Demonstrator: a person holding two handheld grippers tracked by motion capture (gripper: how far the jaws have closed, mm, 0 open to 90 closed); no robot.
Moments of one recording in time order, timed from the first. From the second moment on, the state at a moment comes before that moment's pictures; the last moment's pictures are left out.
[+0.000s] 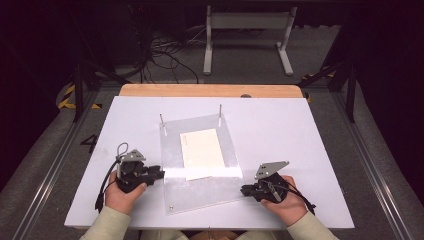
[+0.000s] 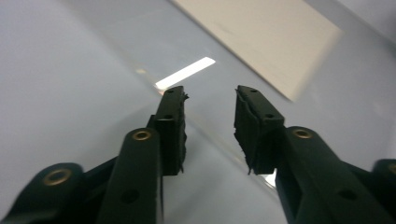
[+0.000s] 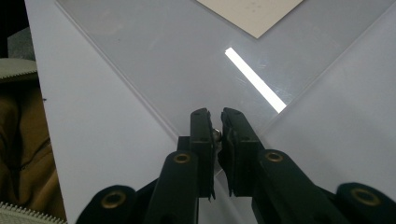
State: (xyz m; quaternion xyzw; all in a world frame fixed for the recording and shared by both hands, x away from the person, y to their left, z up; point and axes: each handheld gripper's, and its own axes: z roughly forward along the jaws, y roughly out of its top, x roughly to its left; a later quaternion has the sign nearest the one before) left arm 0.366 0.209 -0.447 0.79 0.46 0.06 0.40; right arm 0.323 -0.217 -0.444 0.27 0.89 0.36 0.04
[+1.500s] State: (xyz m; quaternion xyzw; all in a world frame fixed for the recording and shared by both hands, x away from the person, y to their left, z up) left arm 0.454 0.125 -0.466 0.80 0.43 0.14 0.39; right arm 0.310 -0.256 -0.429 0.30 0.86 0.41 0.09
